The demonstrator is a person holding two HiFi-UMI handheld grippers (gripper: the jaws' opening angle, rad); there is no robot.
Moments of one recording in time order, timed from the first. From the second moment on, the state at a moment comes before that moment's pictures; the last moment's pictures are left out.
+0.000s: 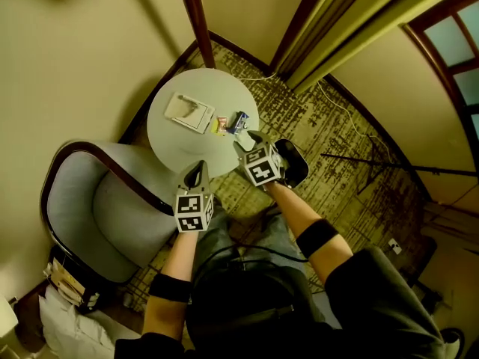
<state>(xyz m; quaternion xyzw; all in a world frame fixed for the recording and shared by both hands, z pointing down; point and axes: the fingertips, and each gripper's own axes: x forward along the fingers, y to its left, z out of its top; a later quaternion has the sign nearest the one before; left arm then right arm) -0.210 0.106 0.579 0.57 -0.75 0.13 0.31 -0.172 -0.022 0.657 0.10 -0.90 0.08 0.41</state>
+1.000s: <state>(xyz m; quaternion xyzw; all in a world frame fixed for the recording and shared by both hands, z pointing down) -0.229 0.010 0.715 0.63 -0.69 0.13 0.34 -0.230 -0.130 0.851 0.19 -0.84 0.14 0.49</state>
